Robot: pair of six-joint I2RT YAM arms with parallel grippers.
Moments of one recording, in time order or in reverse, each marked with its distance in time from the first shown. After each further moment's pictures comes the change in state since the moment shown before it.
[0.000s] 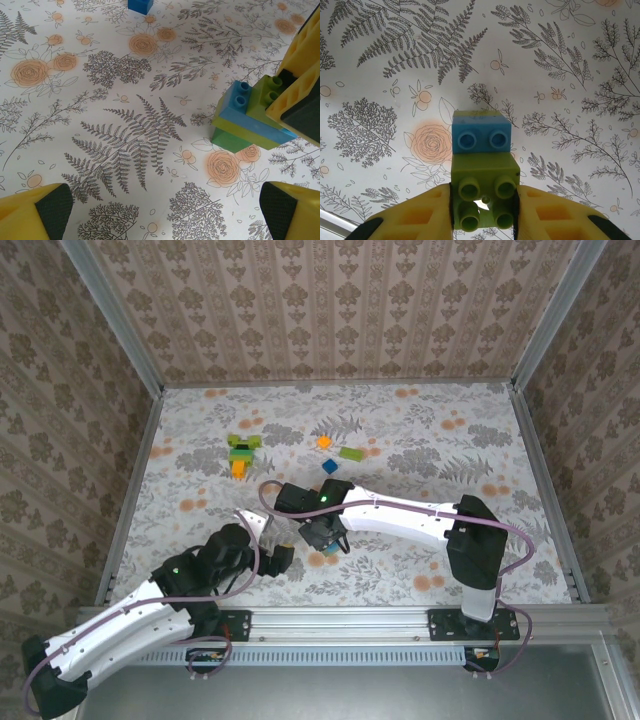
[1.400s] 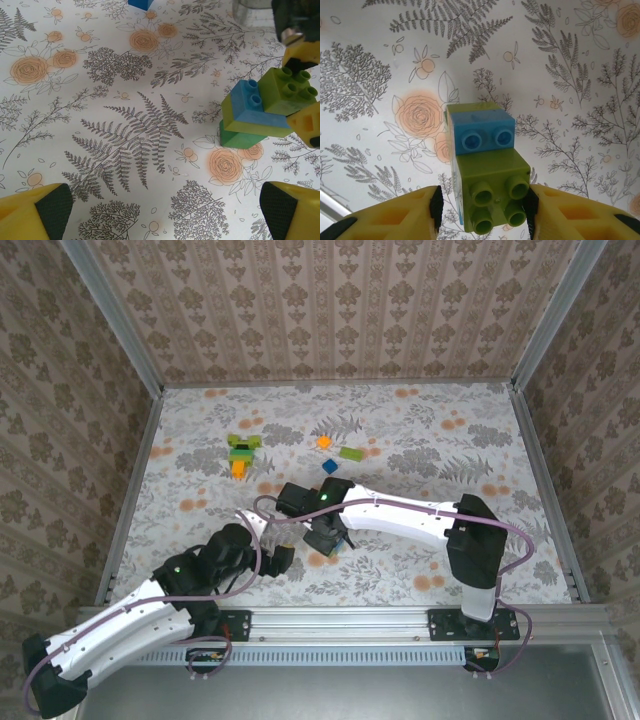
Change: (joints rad) left arm 0.000 0.014 0.000 0.000 0.000 0.004; right arm 0.000 -0.024 0.021 -0.052 -0.014 -0.316
